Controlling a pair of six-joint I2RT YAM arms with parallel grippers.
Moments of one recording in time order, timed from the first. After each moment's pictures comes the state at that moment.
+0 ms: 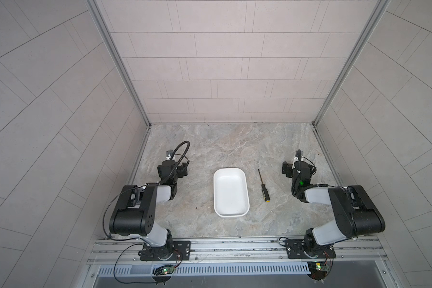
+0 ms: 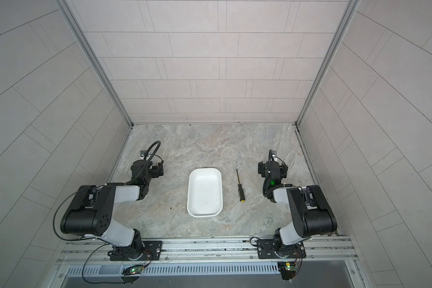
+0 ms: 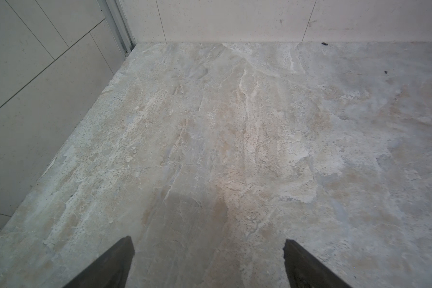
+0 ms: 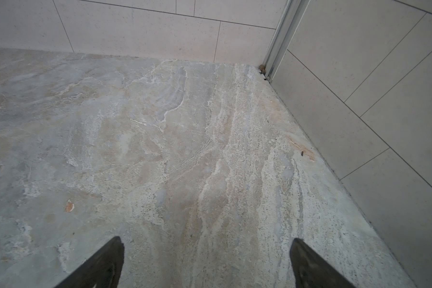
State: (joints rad) left arm -0.02 1.54 0.45 0.59 -0.19 -0.03; right arm 0.07 1.50 0.41 0.65 0.39 0.01
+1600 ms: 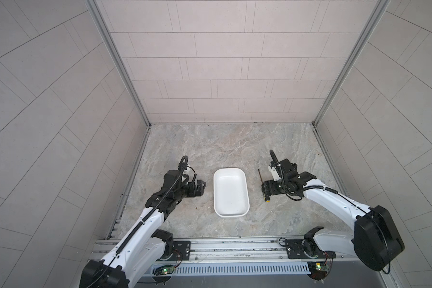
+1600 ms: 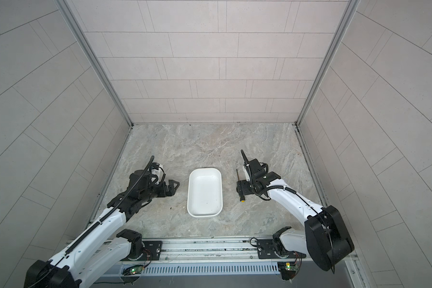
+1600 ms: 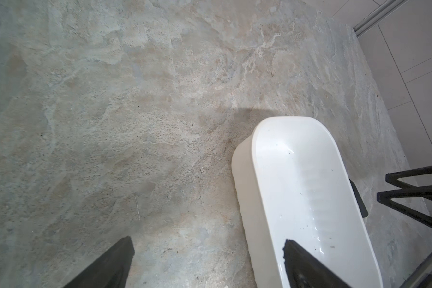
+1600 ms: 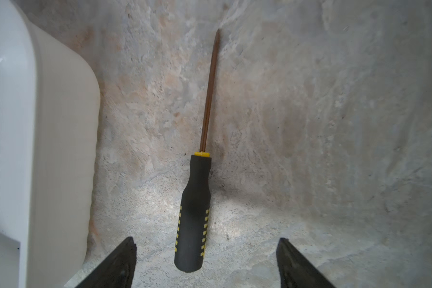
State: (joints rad) left arm -0.28 0.84 0.44 -0.32 0.24 -0.37; right arm 0.42 1.26 0.73 -0.62 -0.06 0.28
